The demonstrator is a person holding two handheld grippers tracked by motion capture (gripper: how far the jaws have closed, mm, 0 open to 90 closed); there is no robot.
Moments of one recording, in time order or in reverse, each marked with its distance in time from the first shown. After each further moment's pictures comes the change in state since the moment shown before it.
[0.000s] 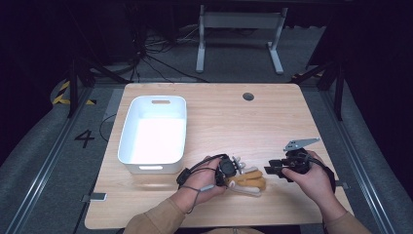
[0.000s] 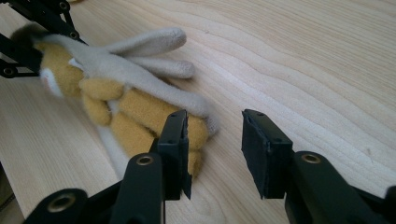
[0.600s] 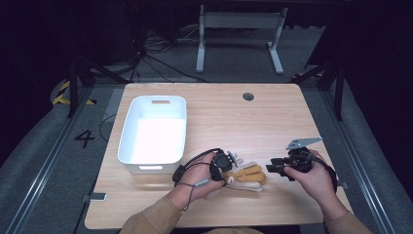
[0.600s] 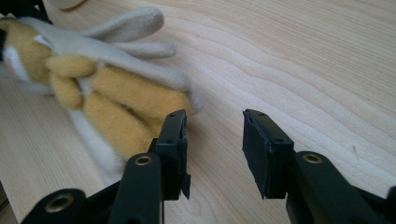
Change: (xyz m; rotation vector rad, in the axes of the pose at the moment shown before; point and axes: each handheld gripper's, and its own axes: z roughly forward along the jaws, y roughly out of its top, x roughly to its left) left arm 0.011 -0.007 -0.017 -0.060 -0.102 -0.092; right arm -0.006 -0.001 -0.003 -0.019 -0.010 0.018
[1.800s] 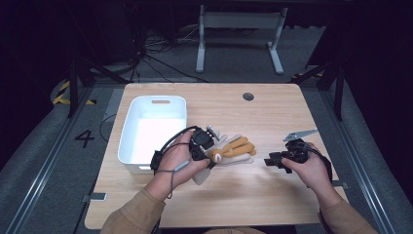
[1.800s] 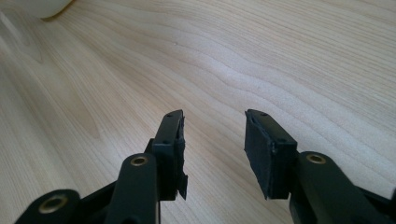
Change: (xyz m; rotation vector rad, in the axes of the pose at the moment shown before) left arm 0.022 -0.018 -0.089 -0.131 0.007 -0.217; right arm -0.025 0.012 0.016 0.022 0.023 0.036
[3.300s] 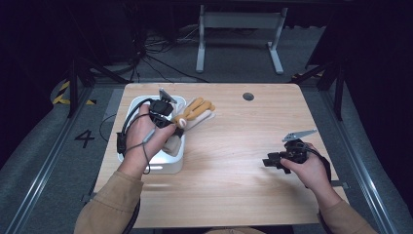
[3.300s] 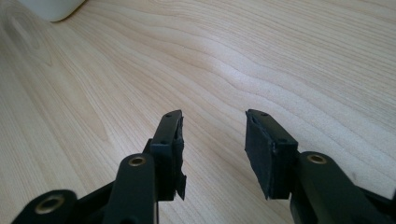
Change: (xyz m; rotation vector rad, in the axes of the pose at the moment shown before) left arm 0.079 -0.021 -0.079 -0.139 0.116 -0.415; right arm 0.003 0.001 0.001 -0.007 0.020 0.002
